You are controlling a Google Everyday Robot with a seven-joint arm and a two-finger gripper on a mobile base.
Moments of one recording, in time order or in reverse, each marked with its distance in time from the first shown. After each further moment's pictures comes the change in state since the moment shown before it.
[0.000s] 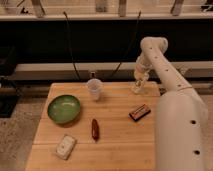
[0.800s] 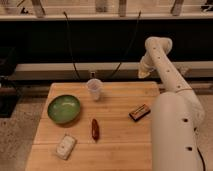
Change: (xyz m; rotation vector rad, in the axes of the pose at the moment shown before) arm 0.025 0.006 0.003 -0.006 0.009 0.068
